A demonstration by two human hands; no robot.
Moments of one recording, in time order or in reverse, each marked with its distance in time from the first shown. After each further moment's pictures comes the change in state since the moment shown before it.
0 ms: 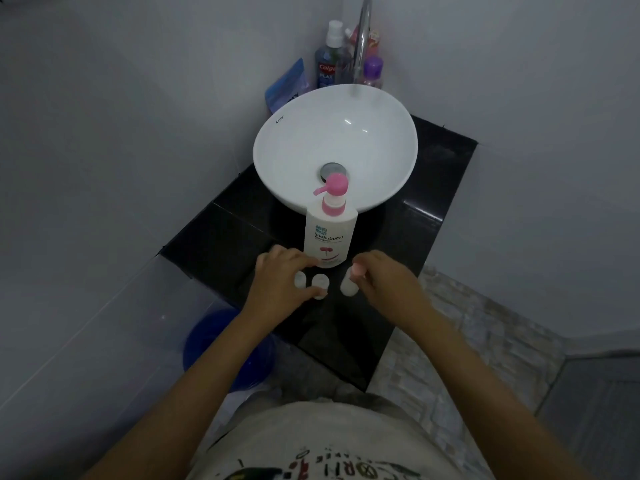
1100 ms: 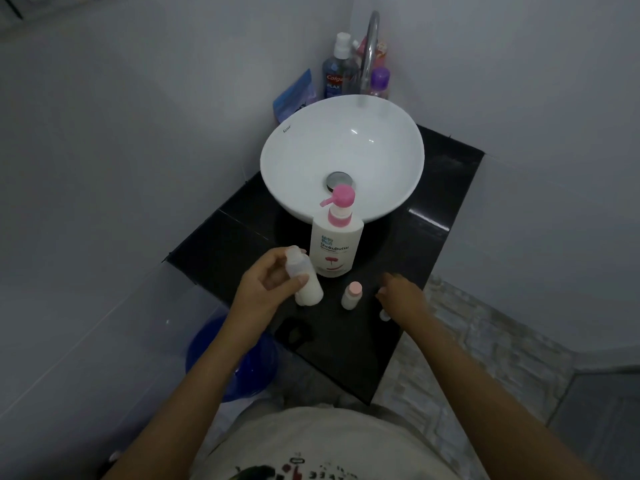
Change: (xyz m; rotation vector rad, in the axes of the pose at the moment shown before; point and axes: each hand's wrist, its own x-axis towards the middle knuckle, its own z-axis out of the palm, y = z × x) left_hand -0.022 0.015 -0.041 -1.026 0.046 -0.296; right_hand 0.041 0.084 0.072 -0.201 -0.296 0.447
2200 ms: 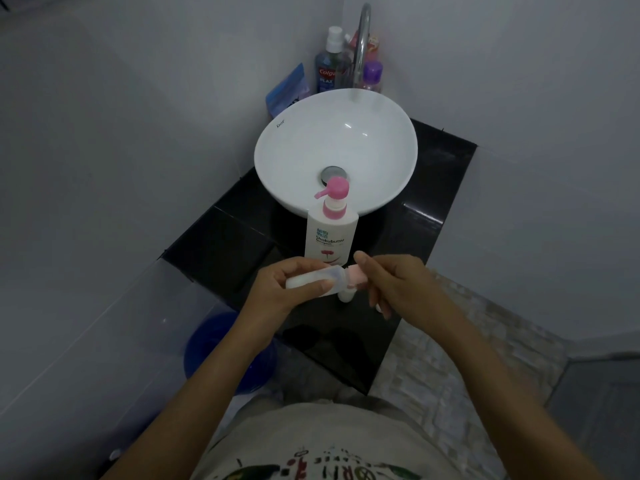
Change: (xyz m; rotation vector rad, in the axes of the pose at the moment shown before) left_hand -0.012 0.007 0.019 0.006 -0.131 -0.026; right_hand -0.134 -0.049 -0.118 0.811 -0.006 -0.381
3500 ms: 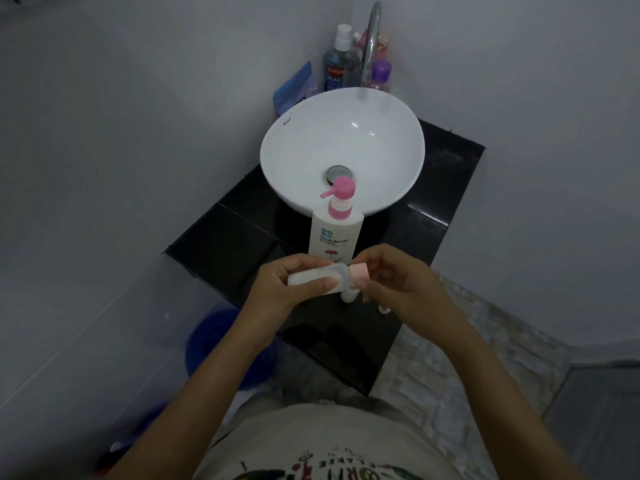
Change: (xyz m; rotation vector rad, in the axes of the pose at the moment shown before) left_hand -0.001 0.005 0.001 -0.050 0.007 0.012; right_hand -0.004 0.008 0.002 0.136 -0.031 -0.205
